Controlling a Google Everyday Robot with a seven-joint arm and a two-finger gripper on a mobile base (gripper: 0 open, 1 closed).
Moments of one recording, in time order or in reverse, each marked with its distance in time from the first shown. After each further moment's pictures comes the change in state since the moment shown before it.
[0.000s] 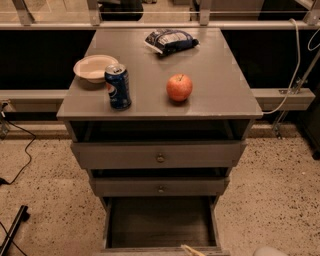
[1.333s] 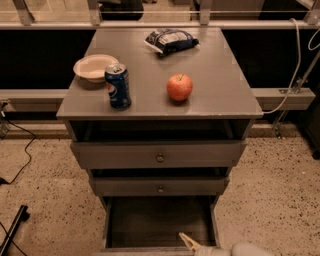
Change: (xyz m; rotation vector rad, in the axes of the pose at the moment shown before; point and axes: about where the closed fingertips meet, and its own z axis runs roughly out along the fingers) arm 0.107 -0.067 0.077 0.128 0.055 0.017
